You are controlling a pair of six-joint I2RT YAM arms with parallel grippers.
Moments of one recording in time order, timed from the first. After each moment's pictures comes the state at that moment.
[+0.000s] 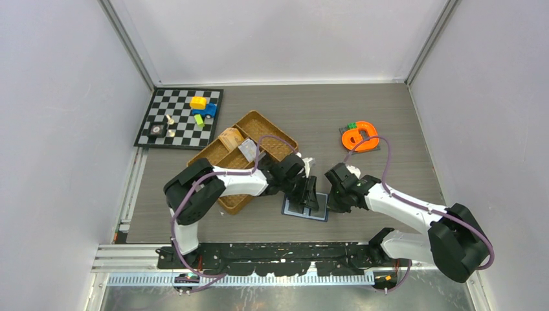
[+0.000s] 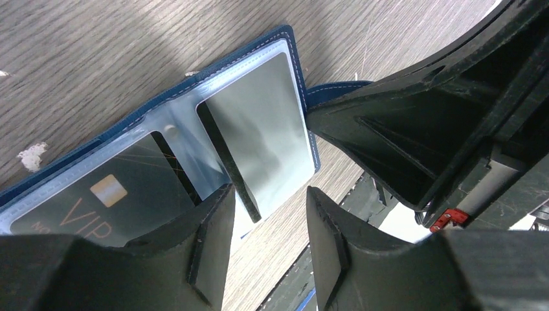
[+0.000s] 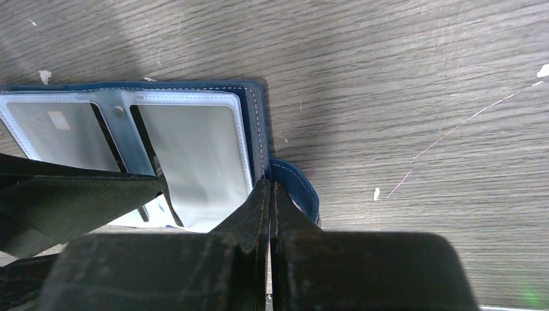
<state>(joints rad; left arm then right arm) -0.98 1.86 1.04 0.01 0.40 -0.74 0.65 1.17 0.54 -0.58 0.10 0.95</state>
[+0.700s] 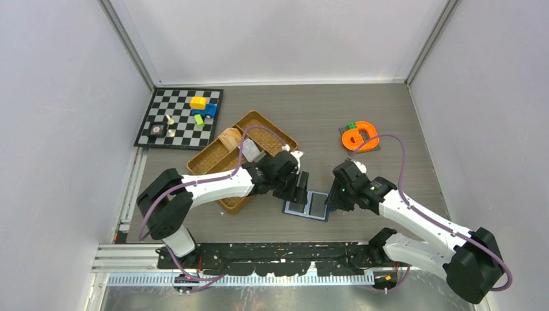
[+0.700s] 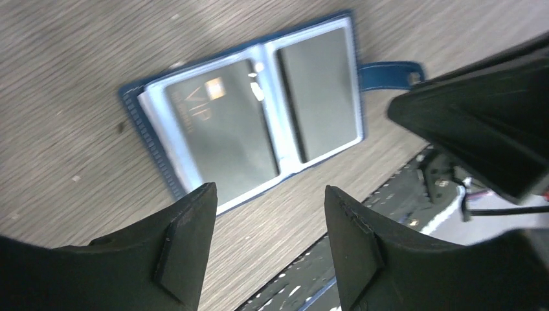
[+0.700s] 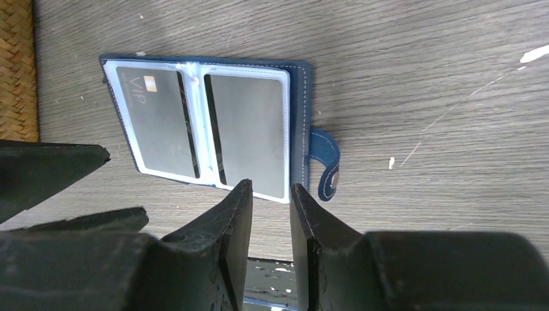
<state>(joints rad) -0.99 1.63 1.03 -0.25 0.16 -0.65 0.65 0.98 0.59 -0.69 0.09 0.95</state>
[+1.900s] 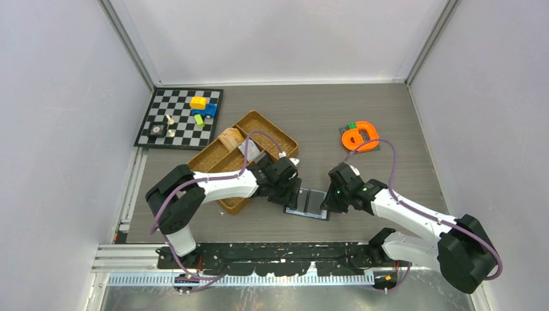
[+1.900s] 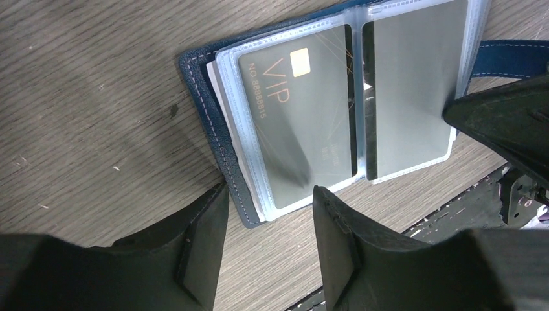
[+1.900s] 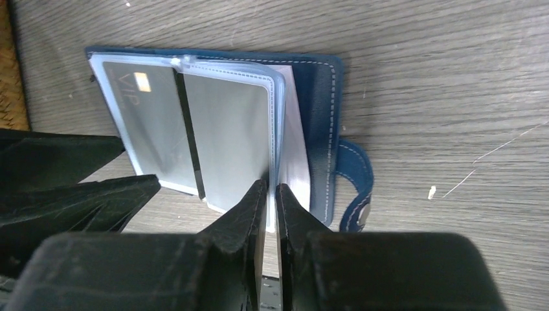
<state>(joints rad) -0.99 1.71 0.99 -0.31 0.08 -0.63 0.65 1.09 0.51 -0.50 0.01 0.97</state>
